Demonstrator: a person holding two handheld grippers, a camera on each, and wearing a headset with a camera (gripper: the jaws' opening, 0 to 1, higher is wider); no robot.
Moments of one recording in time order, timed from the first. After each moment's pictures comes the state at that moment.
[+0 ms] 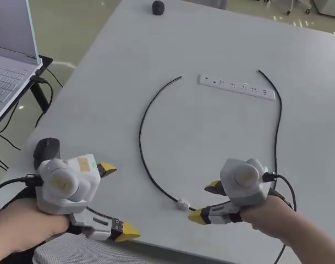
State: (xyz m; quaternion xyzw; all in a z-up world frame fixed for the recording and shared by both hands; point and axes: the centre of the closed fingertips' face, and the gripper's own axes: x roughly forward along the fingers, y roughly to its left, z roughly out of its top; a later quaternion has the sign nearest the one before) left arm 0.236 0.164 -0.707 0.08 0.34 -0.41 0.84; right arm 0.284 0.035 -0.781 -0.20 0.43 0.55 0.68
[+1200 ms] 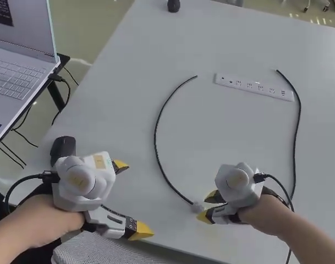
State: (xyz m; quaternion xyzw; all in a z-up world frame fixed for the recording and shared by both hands) left arm 0.241 0.174 -0.709 0.08 0.34 -0.41 0.84; right arm 0.281 0.050 -0.822 -0.25 0.46 0.57 0.64
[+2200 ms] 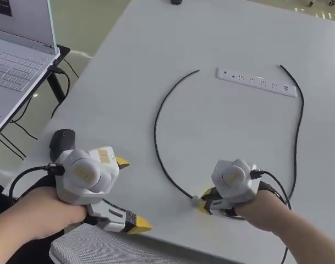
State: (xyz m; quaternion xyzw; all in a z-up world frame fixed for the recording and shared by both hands) left arm 0.240 0.173 -0.722 0.09 0.36 -0.41 0.83; right arm 0.284 0.054 -0.826 -0.26 0.45 0.57 0.64
